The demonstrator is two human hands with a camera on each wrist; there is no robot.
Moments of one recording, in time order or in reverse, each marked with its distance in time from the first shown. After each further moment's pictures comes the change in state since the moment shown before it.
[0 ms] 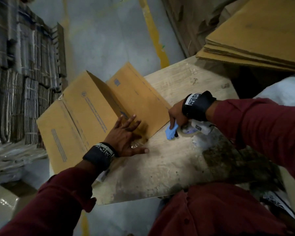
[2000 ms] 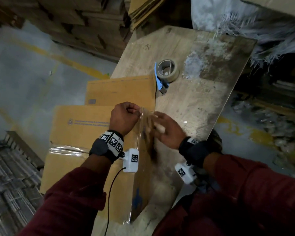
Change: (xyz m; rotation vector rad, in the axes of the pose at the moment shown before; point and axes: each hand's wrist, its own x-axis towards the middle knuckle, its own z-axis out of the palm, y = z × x) left_hand -0.026 -0.046 0.028 -0.634 0.285 0.028; right_hand 0.146 -0.310 0.138 1.344 1.564 0.516
